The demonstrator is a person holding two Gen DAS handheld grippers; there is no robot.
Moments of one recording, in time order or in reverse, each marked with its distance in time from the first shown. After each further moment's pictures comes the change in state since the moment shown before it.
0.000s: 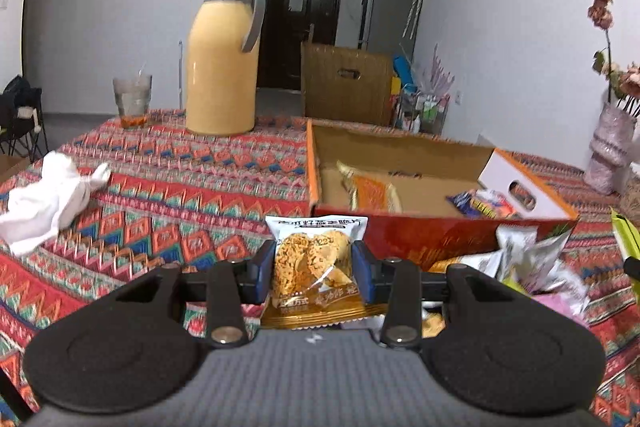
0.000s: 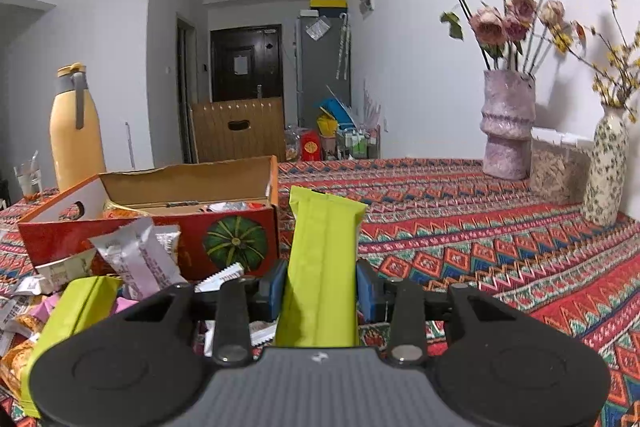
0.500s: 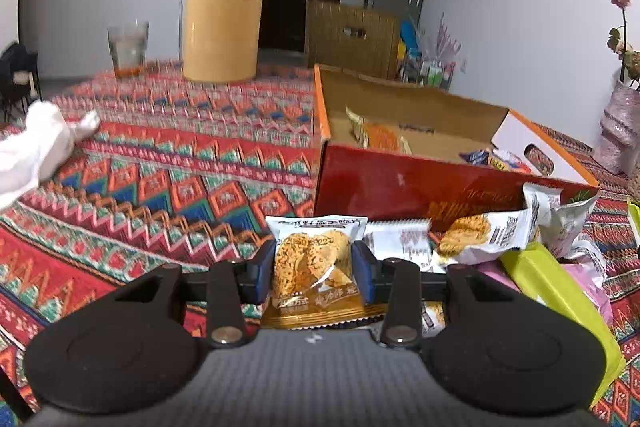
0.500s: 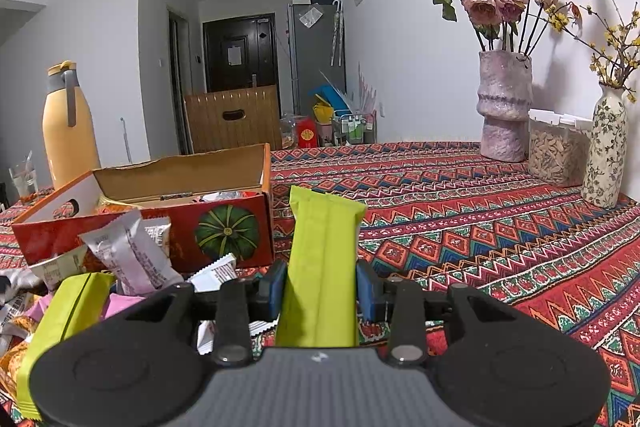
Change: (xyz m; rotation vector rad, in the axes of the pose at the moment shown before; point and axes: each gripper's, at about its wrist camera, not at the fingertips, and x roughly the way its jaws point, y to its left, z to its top) left arm 0.031 0.009 -0.026 -0.029 0.113 0.003; right arm 0.010 -0.008 -0.005 0.043 0.048 -0.010
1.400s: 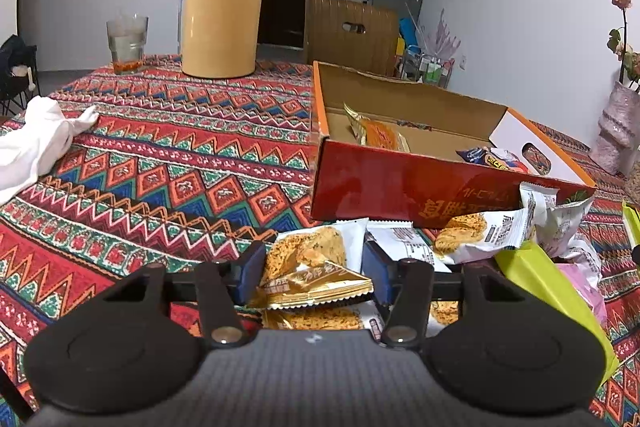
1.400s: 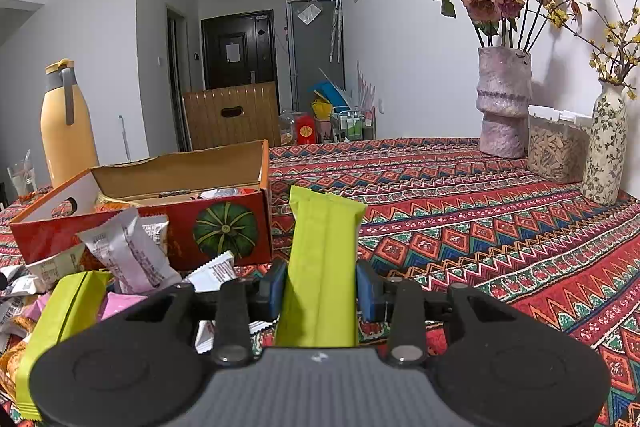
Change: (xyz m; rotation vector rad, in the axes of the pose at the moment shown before) left arm 0.001 0.000 0.002 -0.015 0.032 -0.014; right arm 0.002 -0.001 0.000 0.004 0.010 -0.001
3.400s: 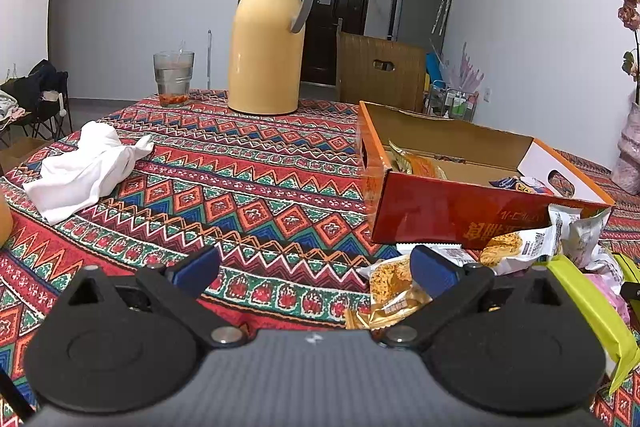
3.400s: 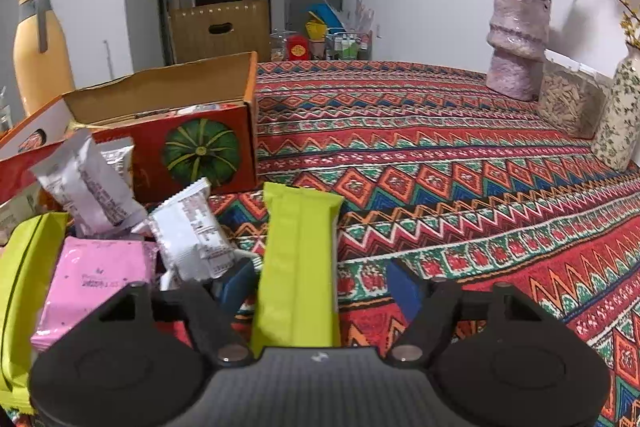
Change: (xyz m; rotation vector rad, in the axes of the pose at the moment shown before) left arm -0.028 0.032 -0.007 -0.010 -0.114 0.080; right arm 0.042 0.006 -0.002 -0.052 0.262 -0.037
